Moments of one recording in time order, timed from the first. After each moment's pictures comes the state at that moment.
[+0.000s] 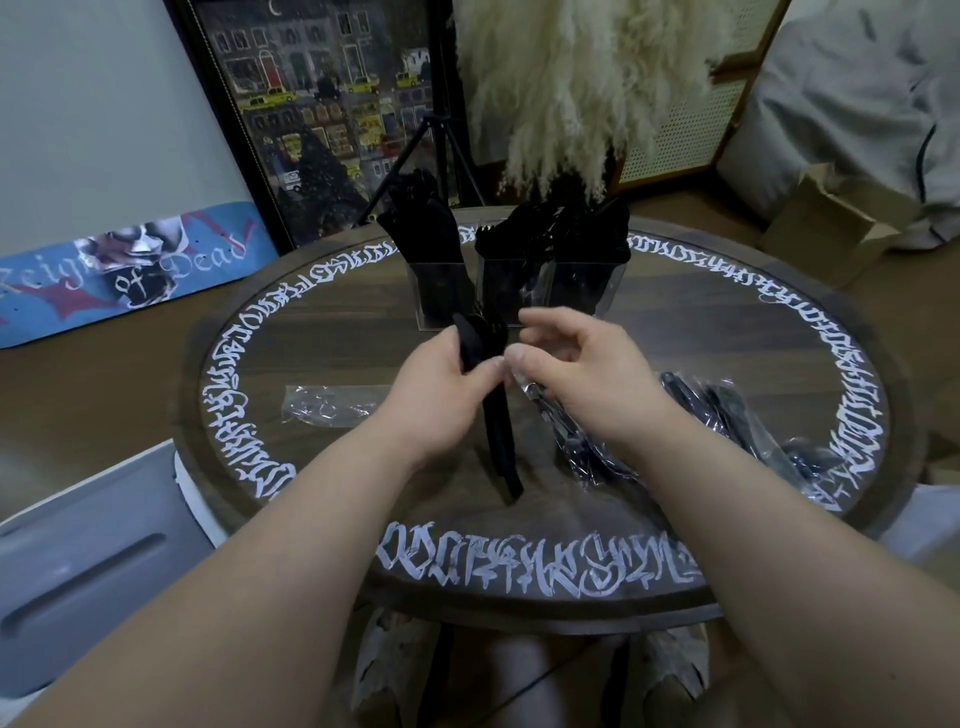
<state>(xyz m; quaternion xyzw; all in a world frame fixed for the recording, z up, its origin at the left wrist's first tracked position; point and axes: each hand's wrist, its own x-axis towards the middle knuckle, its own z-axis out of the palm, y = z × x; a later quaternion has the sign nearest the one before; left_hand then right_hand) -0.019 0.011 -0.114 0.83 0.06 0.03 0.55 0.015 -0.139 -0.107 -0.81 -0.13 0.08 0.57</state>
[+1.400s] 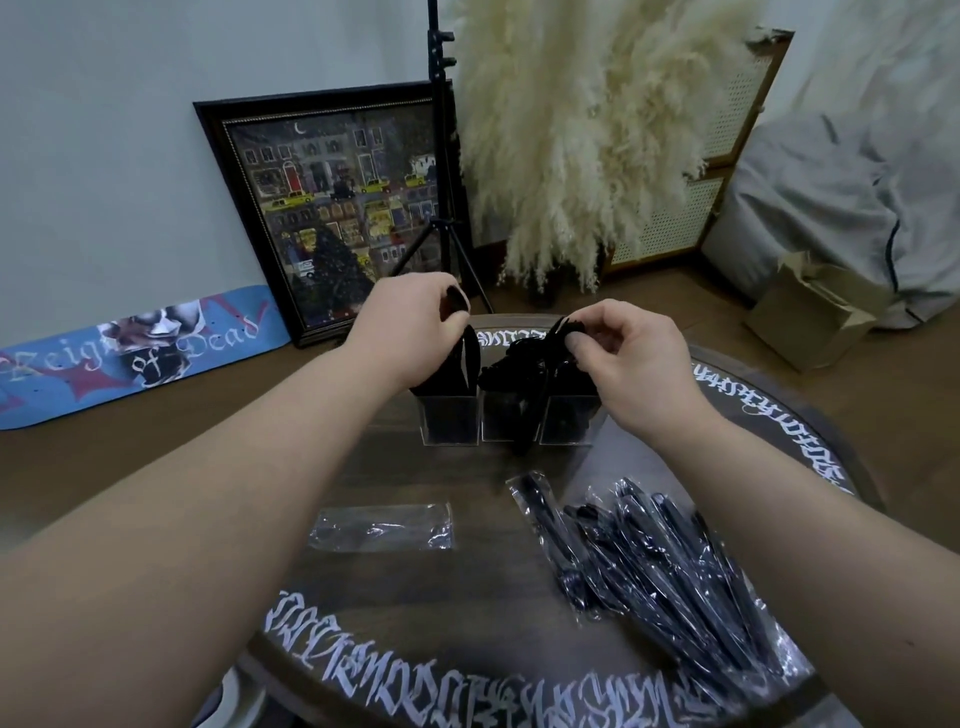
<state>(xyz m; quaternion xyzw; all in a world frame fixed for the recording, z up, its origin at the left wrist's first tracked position) 0.087 0.058 0.017 0.97 0.00 0.16 0.18 0.102 -0.149 -0.014 -0.84 -0.17 -0.12 0.50</state>
